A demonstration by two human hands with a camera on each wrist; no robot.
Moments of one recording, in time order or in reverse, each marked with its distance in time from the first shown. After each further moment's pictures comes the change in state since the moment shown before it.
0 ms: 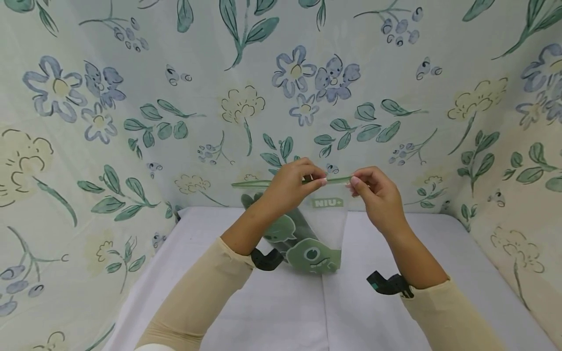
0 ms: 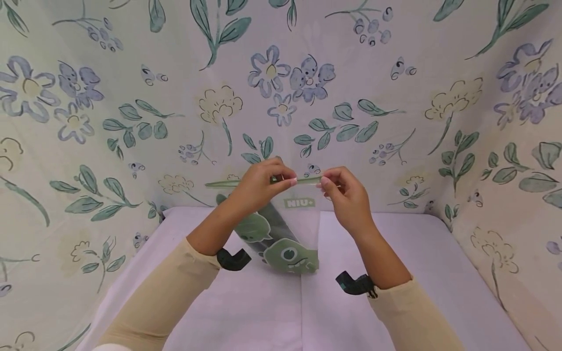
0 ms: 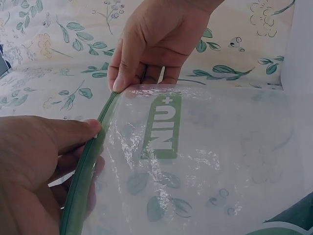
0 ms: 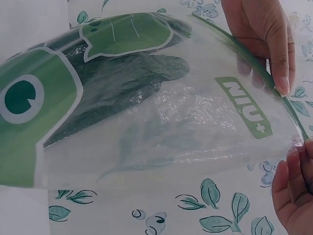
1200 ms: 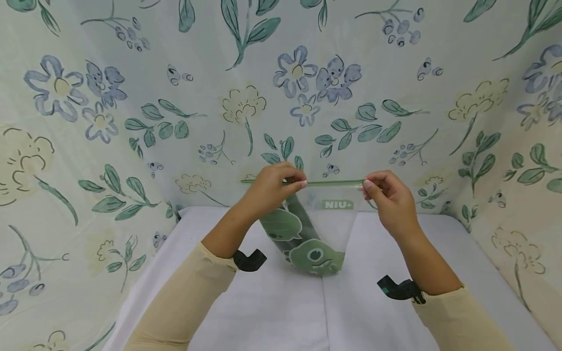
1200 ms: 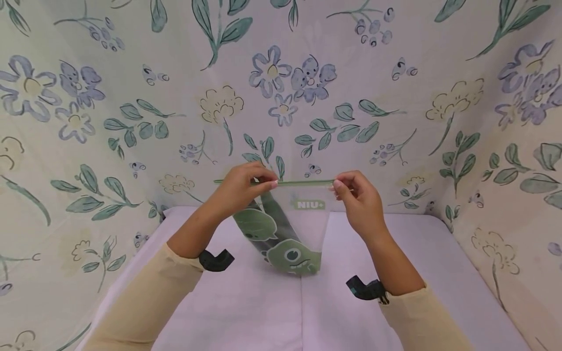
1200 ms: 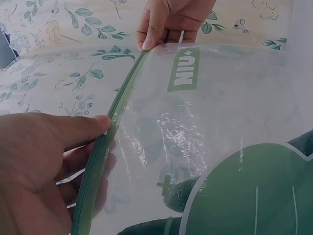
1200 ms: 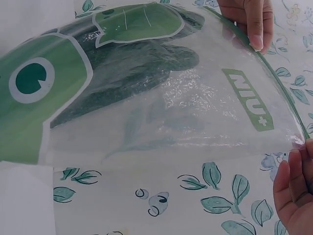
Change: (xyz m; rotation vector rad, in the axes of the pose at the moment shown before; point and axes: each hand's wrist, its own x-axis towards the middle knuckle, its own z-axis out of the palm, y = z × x) left_hand -0.021 -0.023 -0.024 0.004 -0.002 -0.031; right_hand -0.010 0.007 -0.018 -0.041 0.042 0.012
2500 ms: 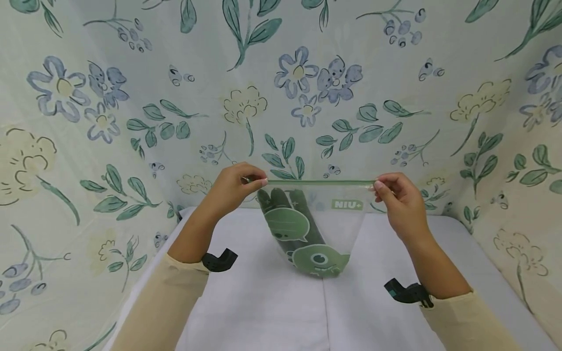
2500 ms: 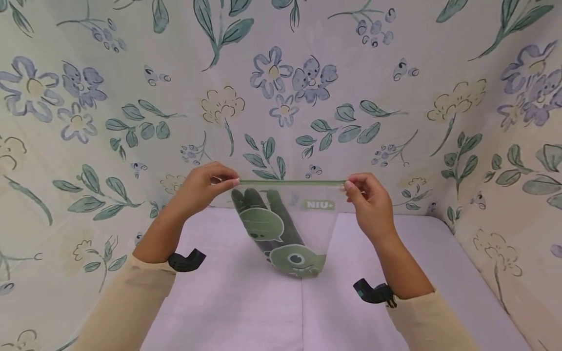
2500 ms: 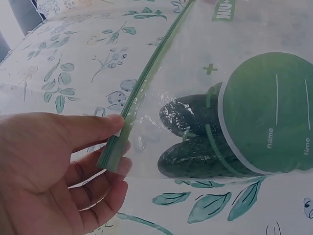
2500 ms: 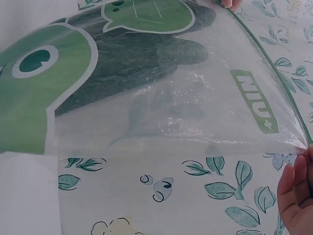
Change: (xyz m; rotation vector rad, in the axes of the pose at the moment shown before) left_hand -0.036 -0.046 -0.049 -0.012 0.052 -0.190; right_hand -0.003 0.009 -0.012 -0.077 0.071 0.040
